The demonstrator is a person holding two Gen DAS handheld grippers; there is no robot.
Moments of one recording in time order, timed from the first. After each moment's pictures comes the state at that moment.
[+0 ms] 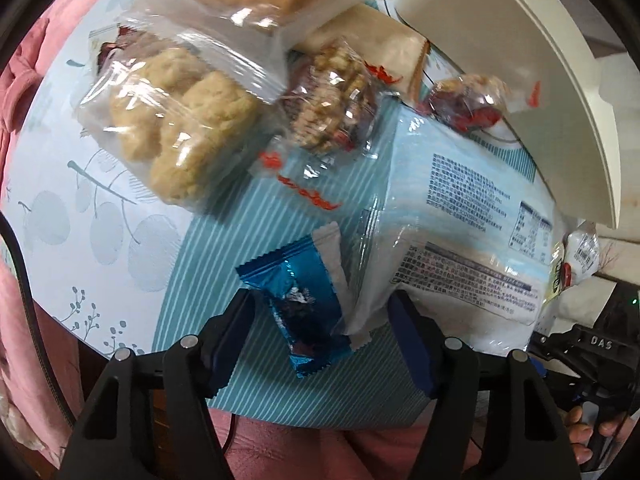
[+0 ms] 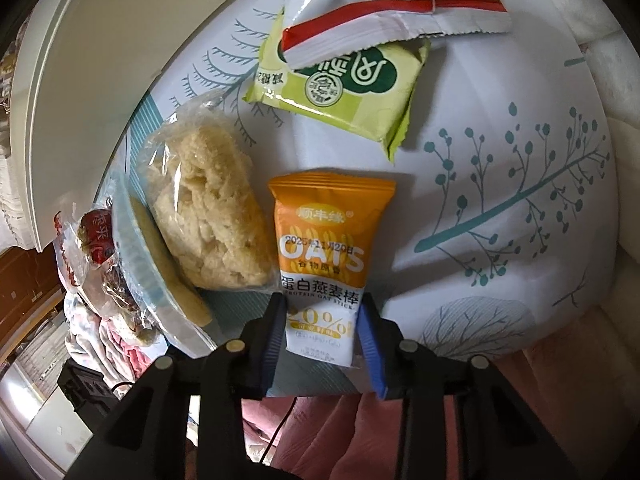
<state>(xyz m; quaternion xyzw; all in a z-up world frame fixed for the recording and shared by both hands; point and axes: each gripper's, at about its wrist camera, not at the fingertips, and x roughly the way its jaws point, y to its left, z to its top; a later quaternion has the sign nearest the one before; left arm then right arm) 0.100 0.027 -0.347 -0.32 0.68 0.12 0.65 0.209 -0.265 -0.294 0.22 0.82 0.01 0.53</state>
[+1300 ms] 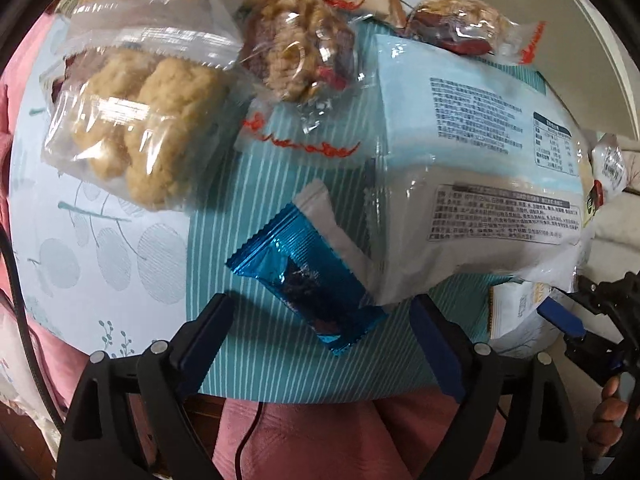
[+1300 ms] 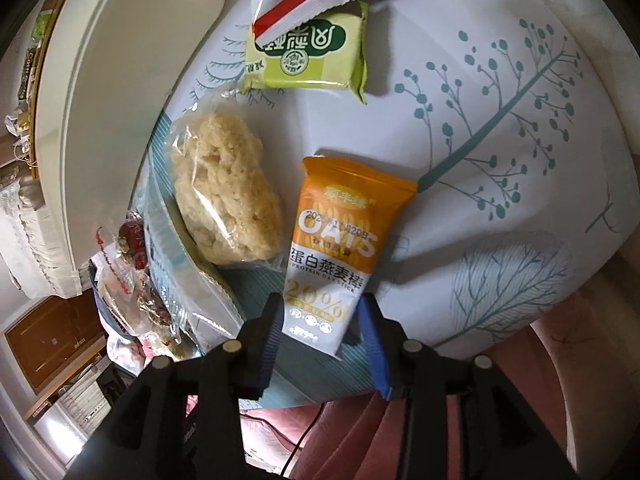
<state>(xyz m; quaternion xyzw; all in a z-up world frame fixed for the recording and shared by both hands) 0.072 0.073 -0.379 -0.20 0.75 0.05 0.62 0.163 -0.273 -0.287 0.33 0.77 -0.02 0.55</state>
